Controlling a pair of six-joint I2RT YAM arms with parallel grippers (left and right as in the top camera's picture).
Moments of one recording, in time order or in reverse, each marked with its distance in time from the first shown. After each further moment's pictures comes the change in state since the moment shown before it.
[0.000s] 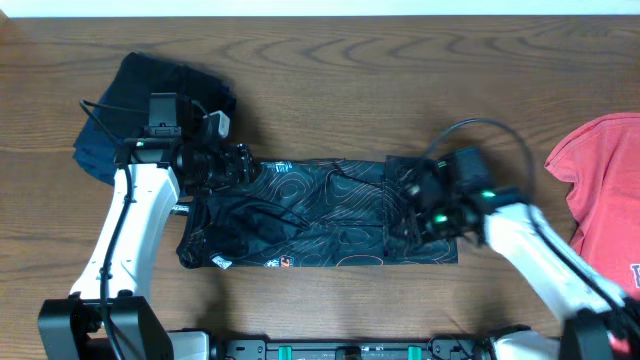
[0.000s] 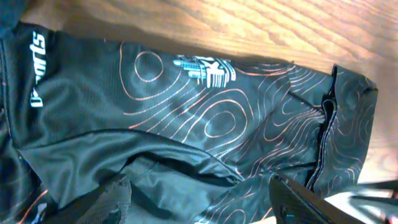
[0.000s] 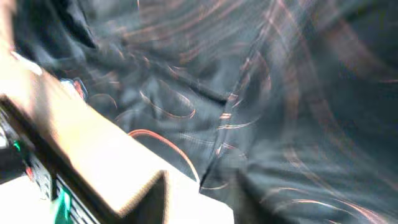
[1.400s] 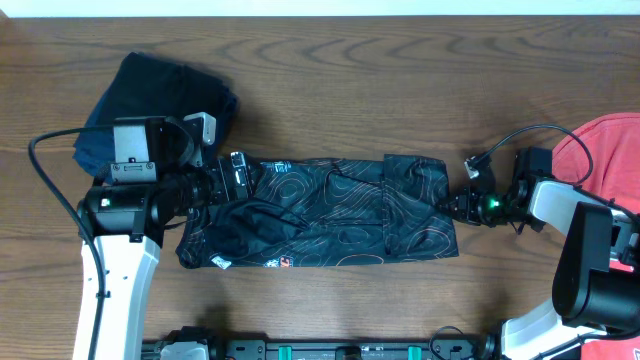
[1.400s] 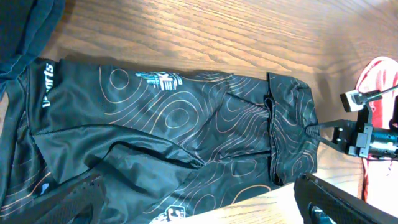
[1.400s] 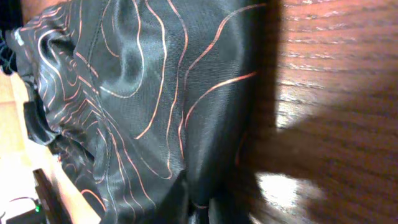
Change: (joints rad) left arm 0.000 -0.341 0.000 -0.088 0.037 0.000; right arm -0.449 0.372 0.013 0.183 -0.190 -0.187
